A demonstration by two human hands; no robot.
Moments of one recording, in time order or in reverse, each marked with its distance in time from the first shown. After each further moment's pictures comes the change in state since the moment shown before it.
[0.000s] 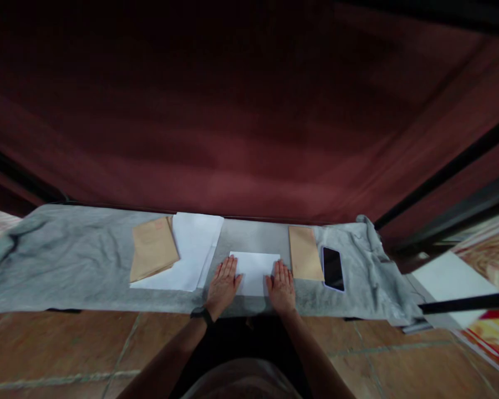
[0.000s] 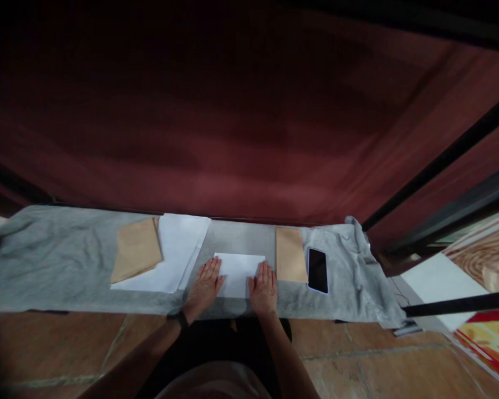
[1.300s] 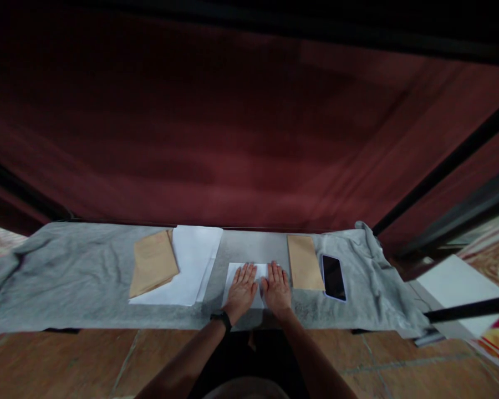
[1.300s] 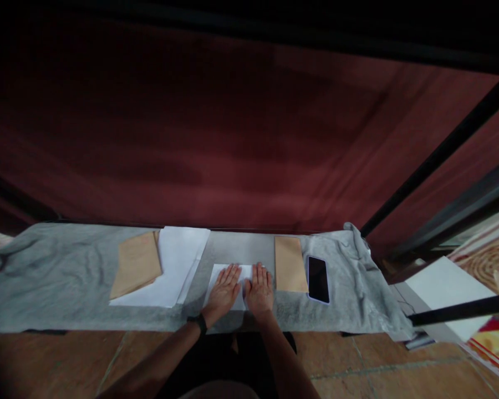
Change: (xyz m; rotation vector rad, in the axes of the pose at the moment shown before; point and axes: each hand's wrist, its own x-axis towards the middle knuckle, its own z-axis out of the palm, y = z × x) left_hand 0.030 0.040 0.023 0.004 0.018 0.175; right_hand 0.029 -0.008 0.015 0.006 0.011 -0.059
